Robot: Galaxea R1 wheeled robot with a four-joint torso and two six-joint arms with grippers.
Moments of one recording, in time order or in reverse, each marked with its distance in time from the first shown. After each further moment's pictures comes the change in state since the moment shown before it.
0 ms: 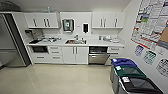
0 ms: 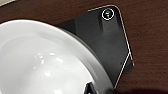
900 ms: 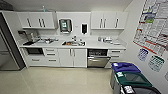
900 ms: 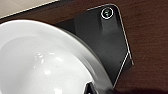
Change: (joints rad) left arm 0.003 0.001 0.001 0.000 0.001 0.000; right arm -0.002 -0.001 -0.001 -0.001 -0.001 0.000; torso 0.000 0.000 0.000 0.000
